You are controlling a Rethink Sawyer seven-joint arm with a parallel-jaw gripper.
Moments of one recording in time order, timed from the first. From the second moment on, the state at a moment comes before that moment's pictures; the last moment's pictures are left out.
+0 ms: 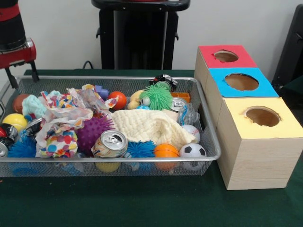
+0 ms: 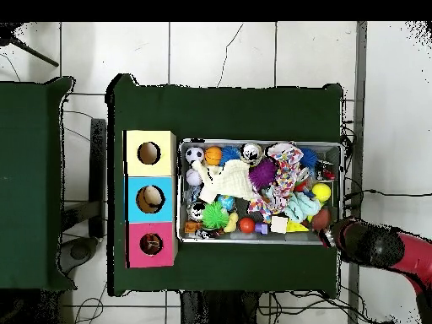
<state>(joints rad) -1.20 -0.57 0.53 1.70 -0.70 0.73 0.97</state>
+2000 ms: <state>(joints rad) -1.17 -0.47 0.55 1.58 -0.71 0.74 0.97</state>
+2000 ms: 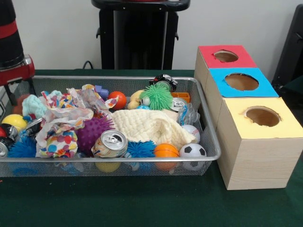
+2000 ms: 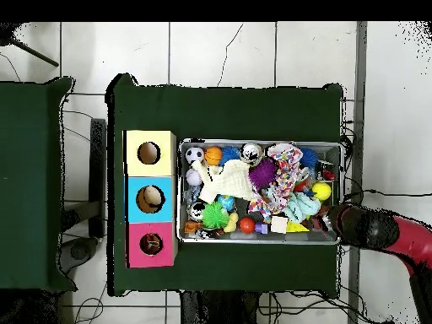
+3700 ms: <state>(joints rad) -1.20 -0.43 0.60 1.52 -0.72 0.74 0.97</state>
